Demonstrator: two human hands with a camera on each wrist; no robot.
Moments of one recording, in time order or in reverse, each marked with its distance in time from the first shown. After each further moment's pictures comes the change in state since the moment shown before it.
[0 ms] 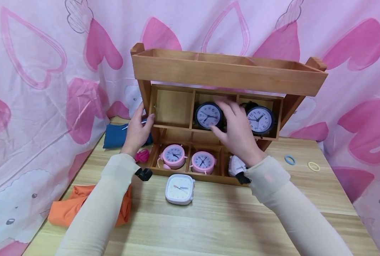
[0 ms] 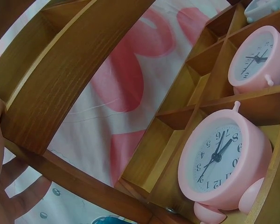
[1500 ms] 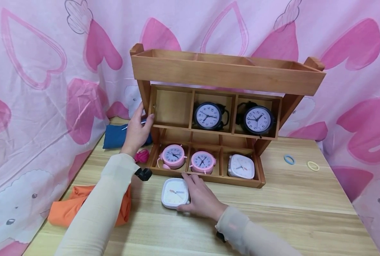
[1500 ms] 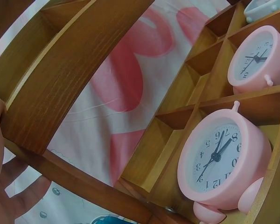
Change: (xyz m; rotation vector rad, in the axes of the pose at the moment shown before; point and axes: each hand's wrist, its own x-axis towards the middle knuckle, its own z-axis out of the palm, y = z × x) left_hand 0.000 0.002 0.001 0.008 0.005 0.004; right_hand -0.143 -0.032 0.137 0.117 -0.569 0.129
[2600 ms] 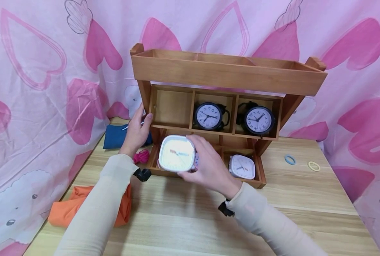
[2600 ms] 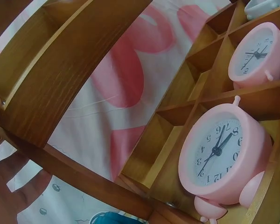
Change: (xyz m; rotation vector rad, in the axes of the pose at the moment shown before) left_hand 0.001 -0.002 -0.003 -0.002 -0.046 0.013; right_hand 0.026 -0.039 -0.112 0.054 0.365 -0.192
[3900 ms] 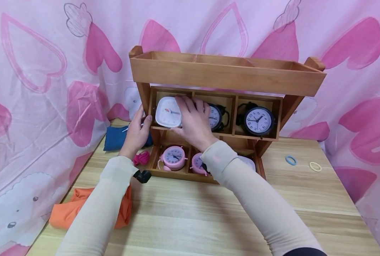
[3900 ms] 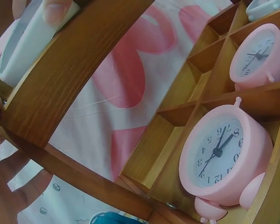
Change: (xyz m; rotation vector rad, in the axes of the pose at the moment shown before) left_hand -0.001 0.001 -0.001 0.017 -0.013 -0.019; right_hand 0.111 0.011 0.000 -0.488 0.101 0.036
